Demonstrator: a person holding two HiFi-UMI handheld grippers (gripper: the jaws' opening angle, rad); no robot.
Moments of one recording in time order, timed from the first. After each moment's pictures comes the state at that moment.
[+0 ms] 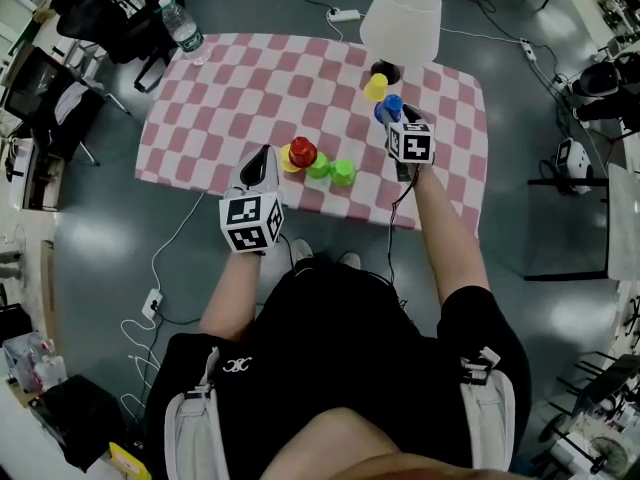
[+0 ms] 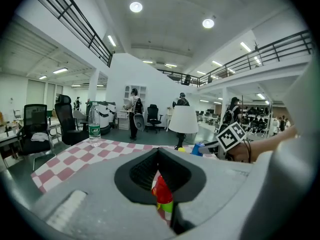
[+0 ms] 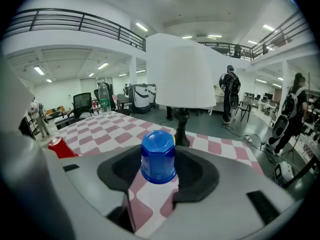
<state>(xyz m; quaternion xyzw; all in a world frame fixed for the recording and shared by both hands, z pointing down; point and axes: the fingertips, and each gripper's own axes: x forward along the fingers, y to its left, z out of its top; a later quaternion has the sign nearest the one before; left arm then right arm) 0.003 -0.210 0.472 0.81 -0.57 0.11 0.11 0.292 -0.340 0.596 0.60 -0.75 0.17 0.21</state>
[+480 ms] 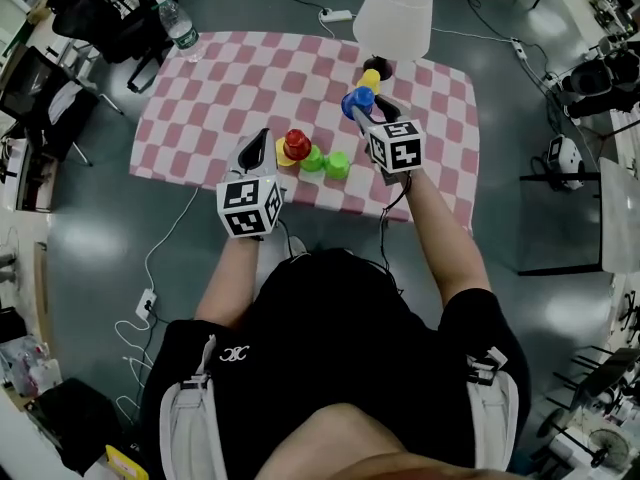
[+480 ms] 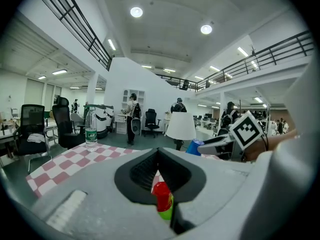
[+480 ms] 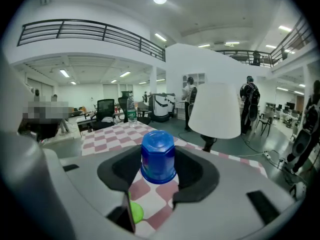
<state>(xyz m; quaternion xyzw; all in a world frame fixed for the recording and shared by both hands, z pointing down) 0.011 -0.213 0.453 0.82 -0.56 0.08 0.10 0.212 -0.291 0.512 0.52 -0.83 0.12 0.19</state>
